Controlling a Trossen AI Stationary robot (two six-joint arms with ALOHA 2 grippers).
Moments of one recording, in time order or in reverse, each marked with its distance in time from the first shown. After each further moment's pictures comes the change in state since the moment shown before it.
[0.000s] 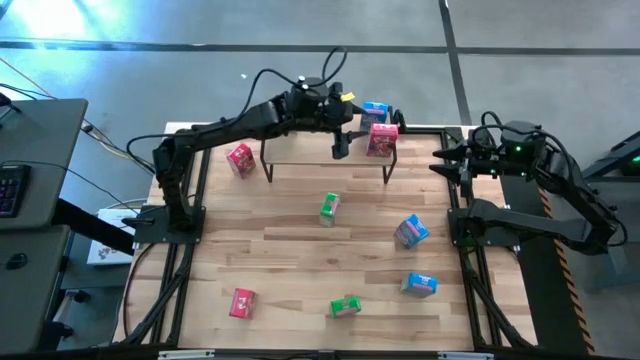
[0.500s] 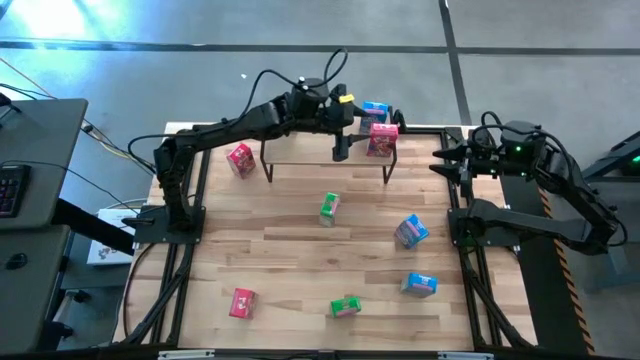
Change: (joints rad) left arm -0.003 0.009 0.001 0.027 0.062 0.034; right arm 0.000 0.000 0.000 0.000 0.000 0.000
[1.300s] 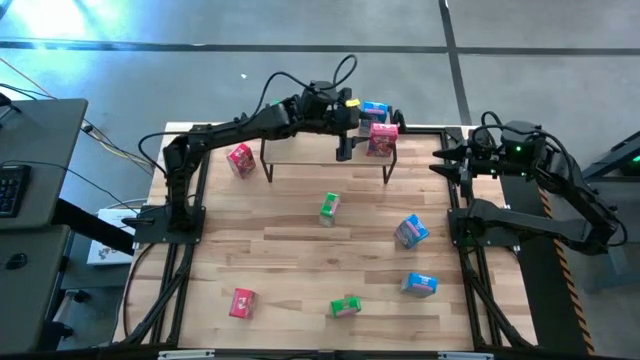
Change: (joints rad) left arm 0.029 0.076 0.000 0.009 0.004 0.077; right arm 0.000 0.000 0.000 0.000 0.000 0.000
